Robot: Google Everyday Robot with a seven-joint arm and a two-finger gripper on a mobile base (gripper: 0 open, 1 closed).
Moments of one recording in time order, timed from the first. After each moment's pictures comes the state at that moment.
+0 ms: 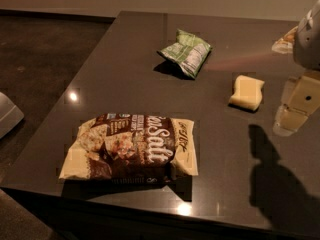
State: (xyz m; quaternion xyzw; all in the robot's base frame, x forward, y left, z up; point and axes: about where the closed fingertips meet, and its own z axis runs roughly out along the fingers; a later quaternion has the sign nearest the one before) arm 0.438 -0.217 0.977 -0.60 0.78 -0.04 0.16
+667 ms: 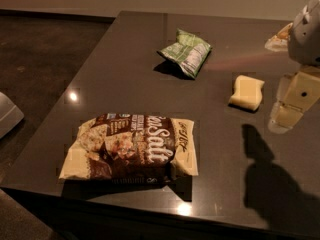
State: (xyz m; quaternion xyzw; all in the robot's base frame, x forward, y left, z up) arm 0.439 -0.204 0.982 -0.61 0.77 -0.01 0.17
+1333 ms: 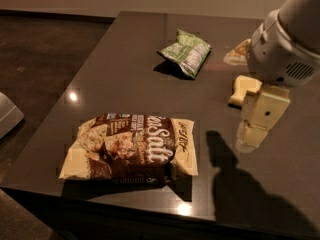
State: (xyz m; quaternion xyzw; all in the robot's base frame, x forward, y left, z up) arm 0.417 -0.133 0.966 -0.68 0.71 0.03 0.18
